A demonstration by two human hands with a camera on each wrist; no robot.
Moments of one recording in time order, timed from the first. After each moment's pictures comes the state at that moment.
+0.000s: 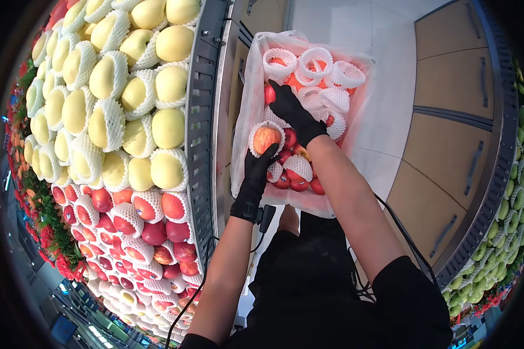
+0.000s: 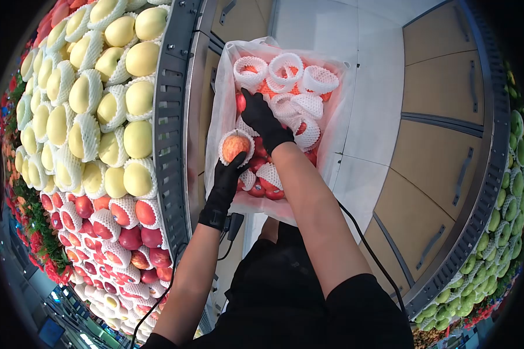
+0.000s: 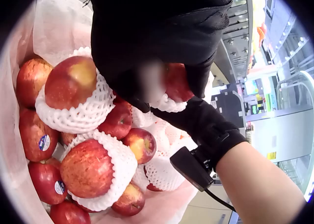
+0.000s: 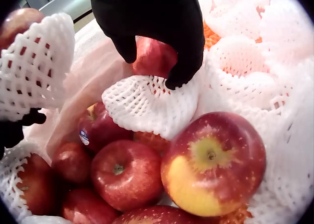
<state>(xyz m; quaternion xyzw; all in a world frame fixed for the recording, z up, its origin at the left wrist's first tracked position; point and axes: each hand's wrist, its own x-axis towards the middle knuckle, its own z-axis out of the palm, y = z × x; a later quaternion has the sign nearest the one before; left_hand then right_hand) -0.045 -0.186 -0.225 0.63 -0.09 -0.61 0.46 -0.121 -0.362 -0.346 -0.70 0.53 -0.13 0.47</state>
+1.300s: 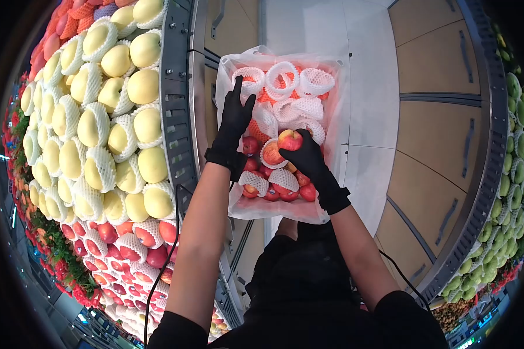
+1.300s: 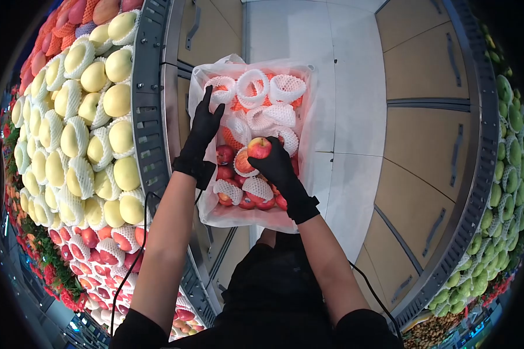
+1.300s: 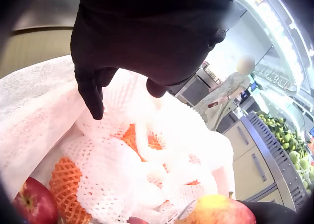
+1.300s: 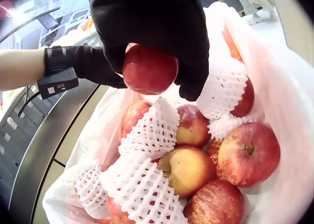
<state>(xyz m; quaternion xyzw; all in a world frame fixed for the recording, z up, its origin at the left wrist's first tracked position) -0.021 -0.378 -0.268 0.65 -0.66 -0.25 0.28 -0.245 -0.272 -0.237 -0.44 0.63 -0.23 0.59</state>
